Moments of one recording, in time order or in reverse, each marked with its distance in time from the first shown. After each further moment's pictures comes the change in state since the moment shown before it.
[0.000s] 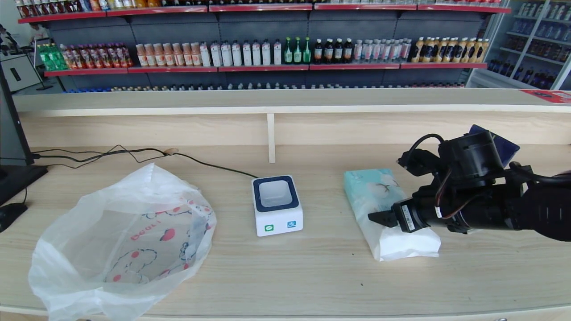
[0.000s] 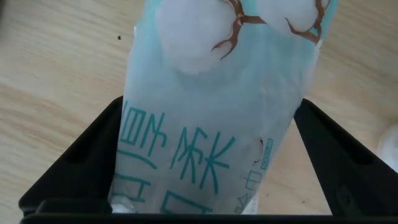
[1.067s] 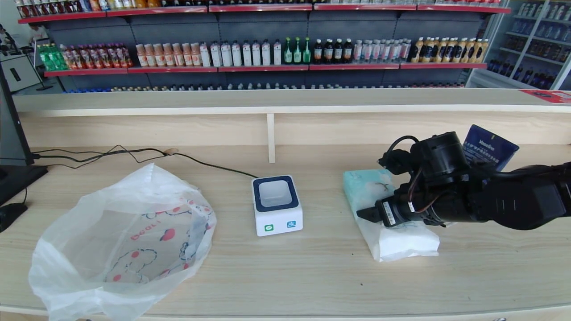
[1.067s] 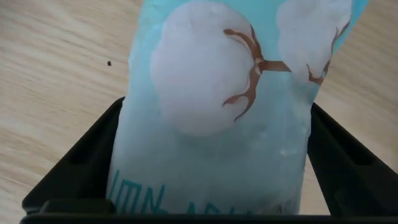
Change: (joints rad) left arm -0.001 0.000 0.000 0.000 0.000 0.000; right arm 0.026 0.117 -0.095 -0.001 -0.043 0.000
